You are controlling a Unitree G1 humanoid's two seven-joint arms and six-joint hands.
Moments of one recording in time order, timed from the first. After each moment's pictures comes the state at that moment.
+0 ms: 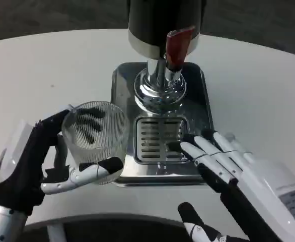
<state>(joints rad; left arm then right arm) -0.11 0.34 0.17 0.05 0.28 -0.57 -0.04 0.39 -0.25 0.10 -0.92 -0.84 -0.14 0.29</state>
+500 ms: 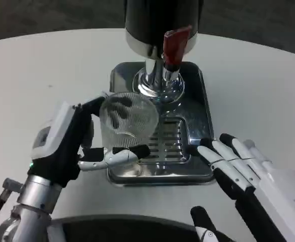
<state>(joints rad) -0.40 0.36 0.02 0.45 0.50 -0.67 0.18 0.53 -0.19 0.09 -0.98 -0.89 -0.16 0.24</state>
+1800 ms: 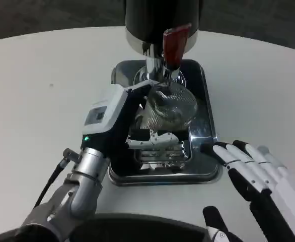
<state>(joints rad) -0.83 0.30 -0.31 1.04 0.64 -0.68 0.56 0.61 -0.12 0.08 -1.02 -0.89 -0.18 0.22</state>
